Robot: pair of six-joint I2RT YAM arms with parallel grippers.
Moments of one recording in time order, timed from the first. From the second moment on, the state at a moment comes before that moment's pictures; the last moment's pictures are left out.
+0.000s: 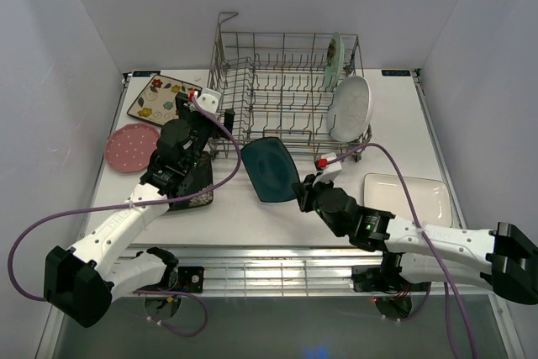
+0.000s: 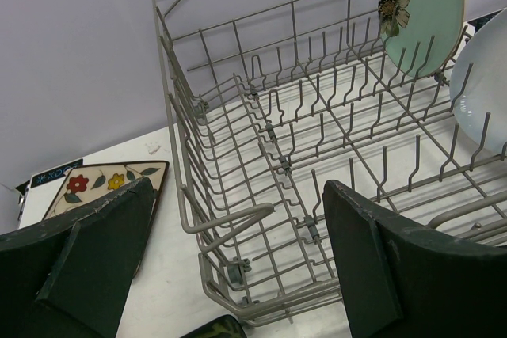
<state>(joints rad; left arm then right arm) -0.51 1.07 0.83 0.29 -0.20 0.22 1.19 0.98 0.48 0.17 0.60 0.49</state>
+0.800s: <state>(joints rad) -0.51 1.06 0.83 0.29 -0.20 0.22 1.19 0.84 0.74 0.07 0.78 0.22</state>
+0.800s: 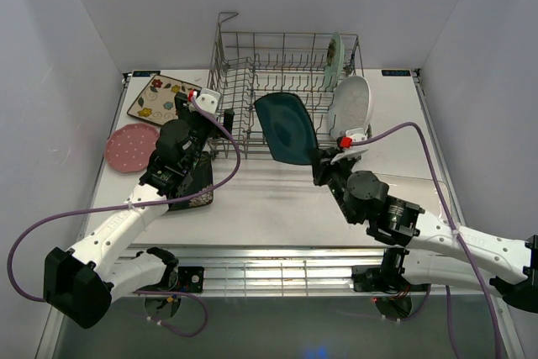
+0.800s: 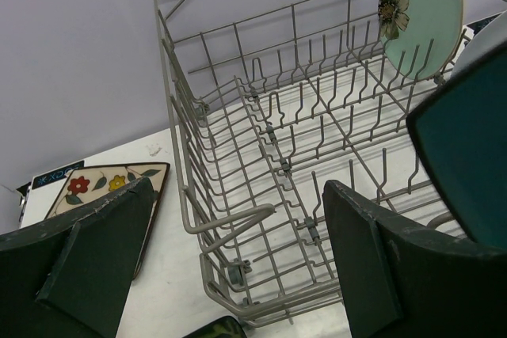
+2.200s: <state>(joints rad) -0.51 1.07 0.82 0.30 -0.20 0.24 0.59 1.62 1.69 -0.23 0.74 -0.06</state>
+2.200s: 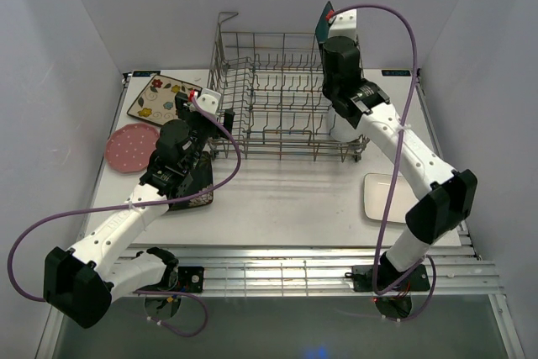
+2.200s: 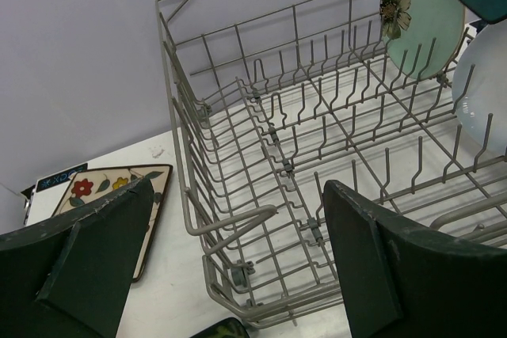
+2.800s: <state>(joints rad) -0.51 1.07 0.82 0.31 -0.20 0.24 0.50 1.94 2.01 -0.41 0.64 -0.03</state>
